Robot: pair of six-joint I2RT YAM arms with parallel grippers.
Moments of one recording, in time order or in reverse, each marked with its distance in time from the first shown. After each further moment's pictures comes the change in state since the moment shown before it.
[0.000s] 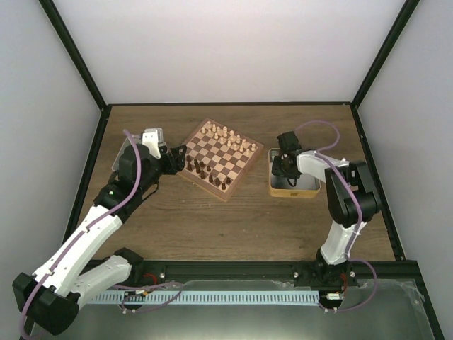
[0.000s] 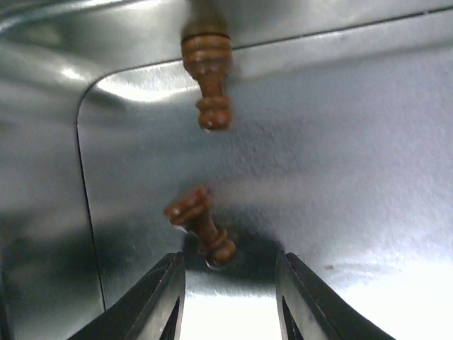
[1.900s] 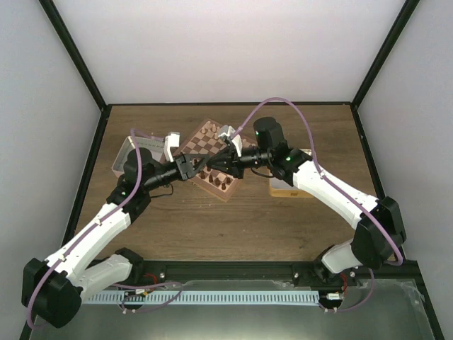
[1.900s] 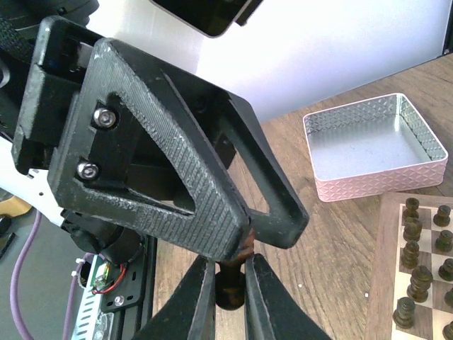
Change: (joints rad) left arm 0.001 0.064 -0.141 0.420 0.626 -0.374; right arm 0.383 -0.340 0.137 0.265 -0.911 -0.460
